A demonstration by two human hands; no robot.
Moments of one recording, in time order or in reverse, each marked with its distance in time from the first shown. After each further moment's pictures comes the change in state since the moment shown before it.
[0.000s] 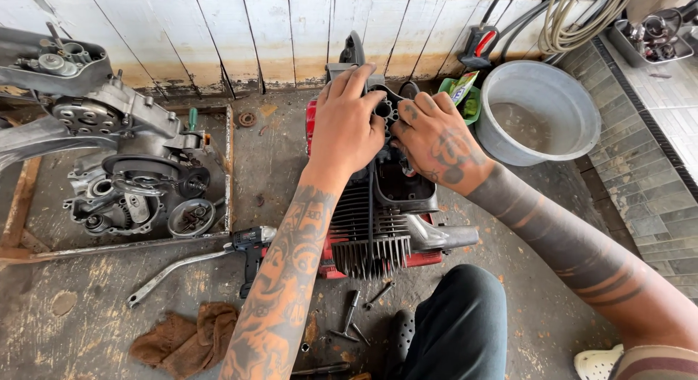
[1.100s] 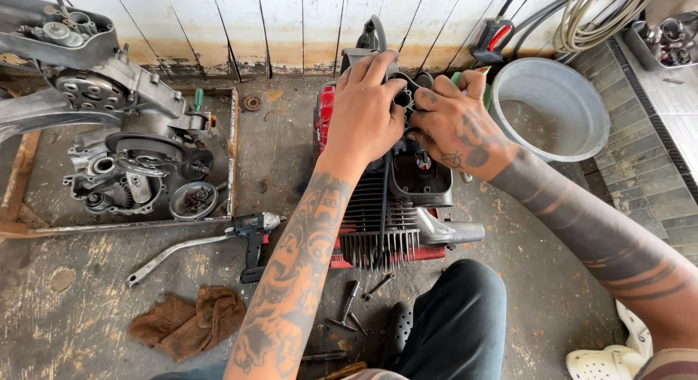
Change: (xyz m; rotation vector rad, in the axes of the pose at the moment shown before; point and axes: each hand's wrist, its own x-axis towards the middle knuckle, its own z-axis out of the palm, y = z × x) left_hand 0.000 0.002 -0.003 -0.069 0.089 0.011; right_hand 0.000 0.010 0.002 0.169 -0.232 0.071
